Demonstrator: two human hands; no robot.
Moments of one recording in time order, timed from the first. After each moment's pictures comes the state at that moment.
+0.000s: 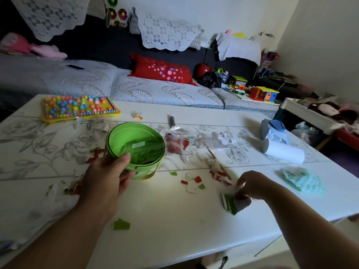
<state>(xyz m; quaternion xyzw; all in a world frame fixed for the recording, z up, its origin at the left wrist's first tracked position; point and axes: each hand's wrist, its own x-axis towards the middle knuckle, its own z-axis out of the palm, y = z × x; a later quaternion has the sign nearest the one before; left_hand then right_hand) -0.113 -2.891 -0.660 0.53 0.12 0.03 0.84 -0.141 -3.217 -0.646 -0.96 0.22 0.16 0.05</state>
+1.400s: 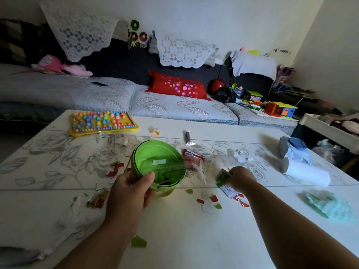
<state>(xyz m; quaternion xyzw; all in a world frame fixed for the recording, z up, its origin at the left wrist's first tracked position) -0.114 -2.892 -0.667 0.58 0.10 0.05 0.81 -0.053 -3.179 -0.661 -0.96 0.24 0.04 0.15</state>
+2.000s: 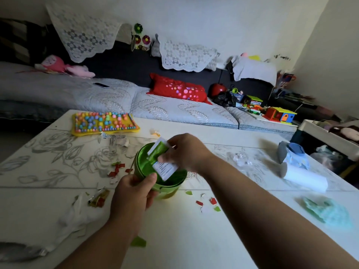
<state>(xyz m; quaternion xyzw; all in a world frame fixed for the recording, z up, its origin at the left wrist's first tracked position) -0.116 -2.893 -0.666 0.57 0.12 0.02 0.81 -0.074 -3.019 -0.556 -0.96 -0.05 0.01 0.27</state>
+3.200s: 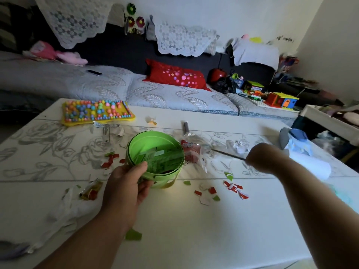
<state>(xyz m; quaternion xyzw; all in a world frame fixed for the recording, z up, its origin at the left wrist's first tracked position) -0.107 -2.900 -0.664 0.48 0.16 0.00 0.86 -0.073 -3.202 -0.592 -0.98 0.17 0.06 -0.06</state>
